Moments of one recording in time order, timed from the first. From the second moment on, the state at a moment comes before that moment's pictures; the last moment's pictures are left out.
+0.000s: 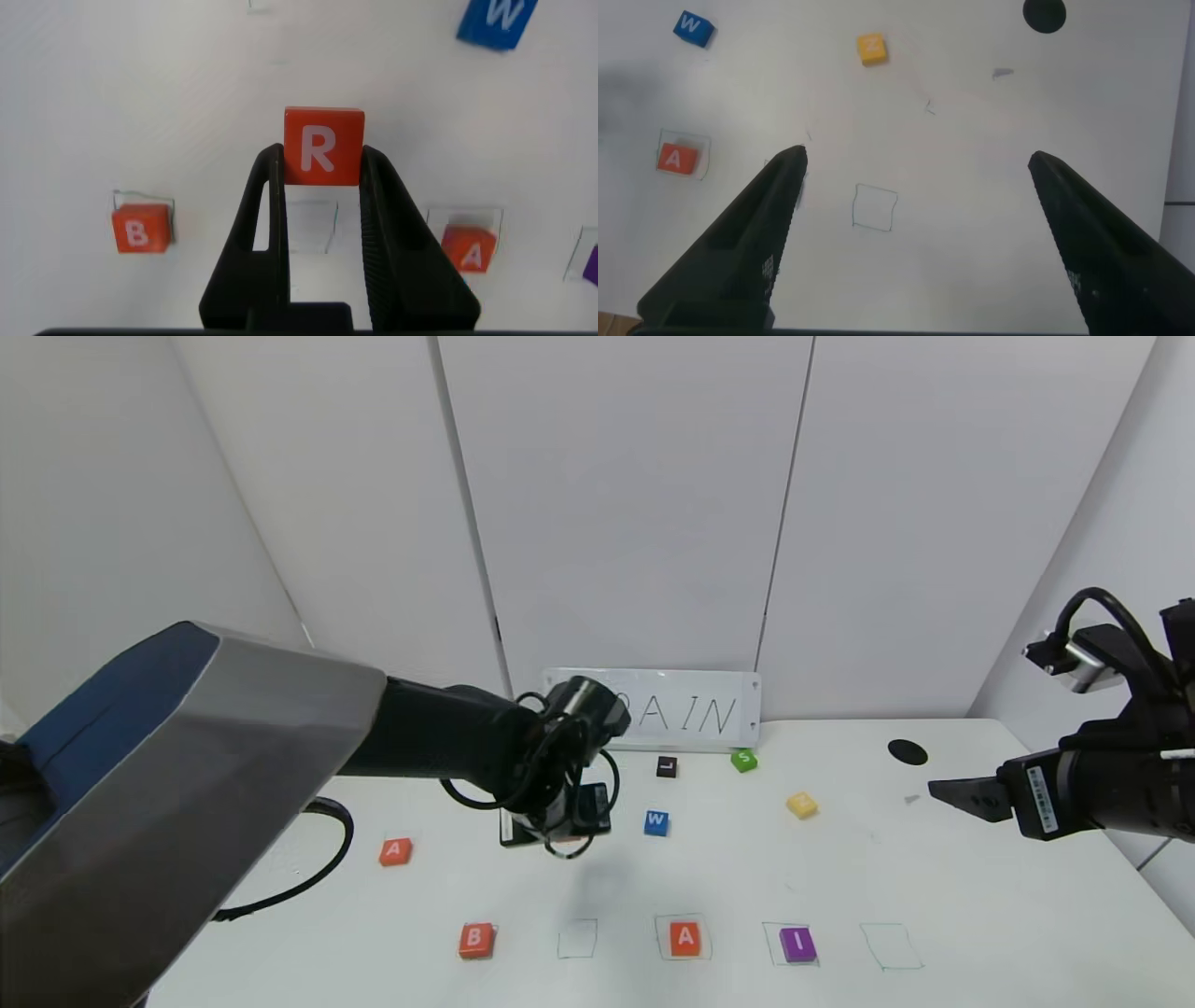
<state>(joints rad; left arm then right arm) -0.61 2.19 -1.50 0.42 0.28 -0.67 0.24 1.45 -0.94 0.15 -0.10 -0.01</state>
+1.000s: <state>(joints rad) -0.72 2.07 -1.31 0.36 0.29 -0.74 0.26 1.45 -0.93 0.15 -0.11 -0.01</state>
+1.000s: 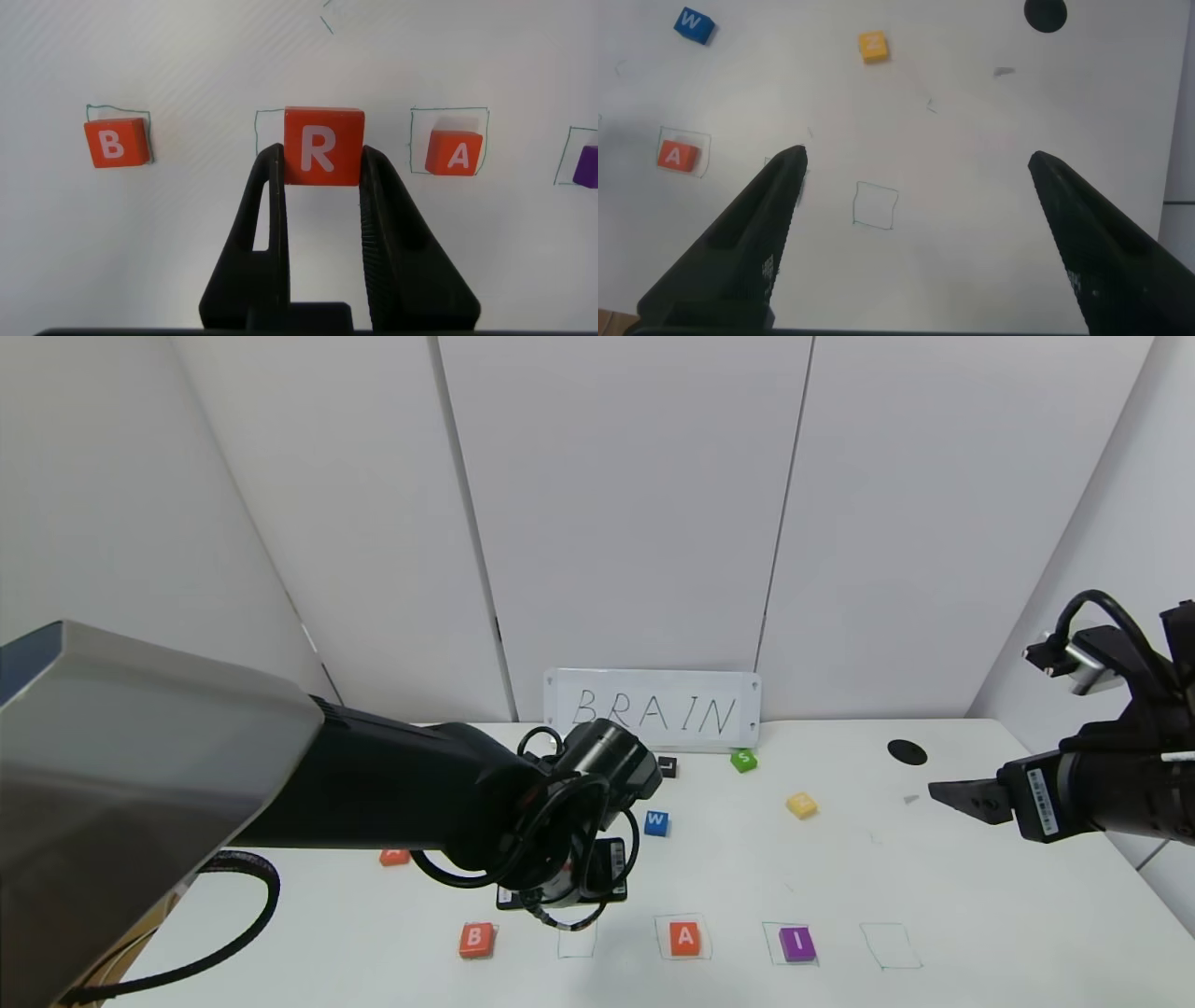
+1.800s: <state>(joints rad) -0.74 2.13 -1.16 0.21 0.32 -0.78 0.26 1.45 -0.93 0.15 -0.11 -0.01</state>
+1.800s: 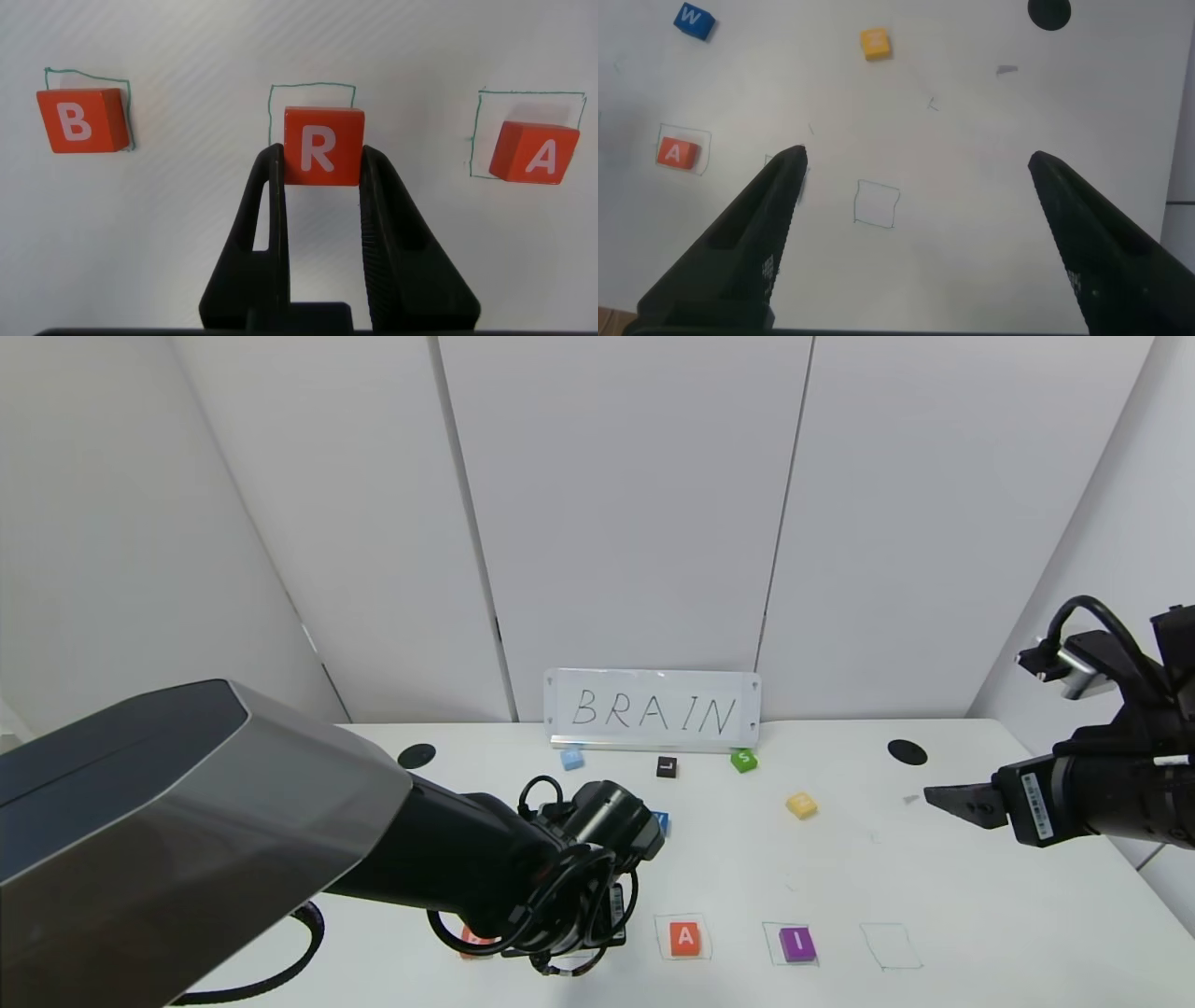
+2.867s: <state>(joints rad) -0.74 2.18 -1.09 0.05 0.33 -0.77 0.26 1.45 -0.93 0.14 -0.11 -0.01</state>
